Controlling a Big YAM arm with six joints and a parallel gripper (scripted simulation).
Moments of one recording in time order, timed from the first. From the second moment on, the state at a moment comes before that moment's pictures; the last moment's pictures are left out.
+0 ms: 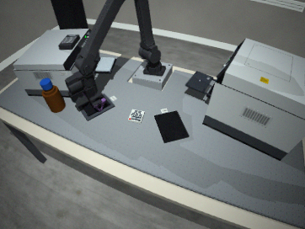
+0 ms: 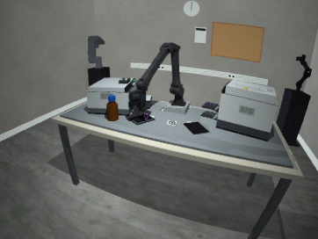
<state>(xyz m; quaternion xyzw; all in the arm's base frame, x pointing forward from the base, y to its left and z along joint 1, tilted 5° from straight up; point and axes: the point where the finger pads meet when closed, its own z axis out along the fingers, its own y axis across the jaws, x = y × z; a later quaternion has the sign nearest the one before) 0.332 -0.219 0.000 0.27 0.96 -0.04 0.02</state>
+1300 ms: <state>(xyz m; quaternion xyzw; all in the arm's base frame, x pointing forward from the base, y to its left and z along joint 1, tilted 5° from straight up) 0.331 -0.218 0.005 0.26 0.97 -0.04 0.02</state>
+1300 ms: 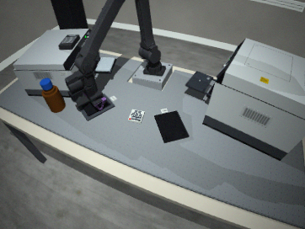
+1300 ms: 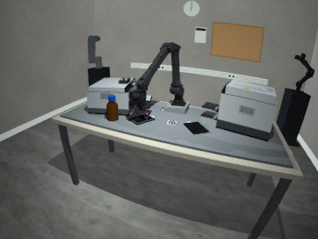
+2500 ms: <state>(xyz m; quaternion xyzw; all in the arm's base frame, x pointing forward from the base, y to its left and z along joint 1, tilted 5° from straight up) 0.333 -0.218 0.013 0.25 0.97 -0.04 0.02</state>
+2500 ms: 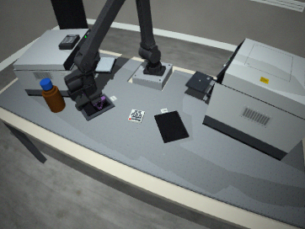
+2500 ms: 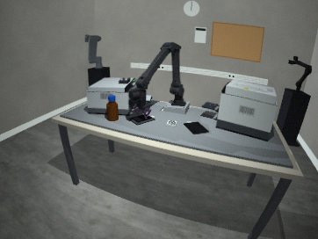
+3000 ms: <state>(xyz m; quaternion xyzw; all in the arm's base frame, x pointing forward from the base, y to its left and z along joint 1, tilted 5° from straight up) 0.333 -0.218 0.020 0.26 0.97 -0.04 0.02</state>
